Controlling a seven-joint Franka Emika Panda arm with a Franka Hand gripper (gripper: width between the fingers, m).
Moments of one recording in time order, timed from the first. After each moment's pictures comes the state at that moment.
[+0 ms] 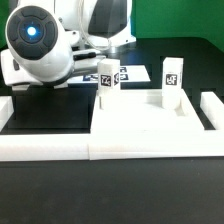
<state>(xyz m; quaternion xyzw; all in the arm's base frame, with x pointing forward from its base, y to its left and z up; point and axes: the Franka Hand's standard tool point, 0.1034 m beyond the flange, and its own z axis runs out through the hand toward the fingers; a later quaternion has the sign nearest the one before) 0.356 -0.127 0.015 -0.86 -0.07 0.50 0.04</state>
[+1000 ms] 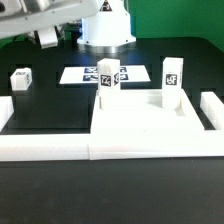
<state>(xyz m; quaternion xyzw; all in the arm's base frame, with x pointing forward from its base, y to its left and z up) 0.472 -0.119 0.138 -0.95 -0.09 0.29 0.07</state>
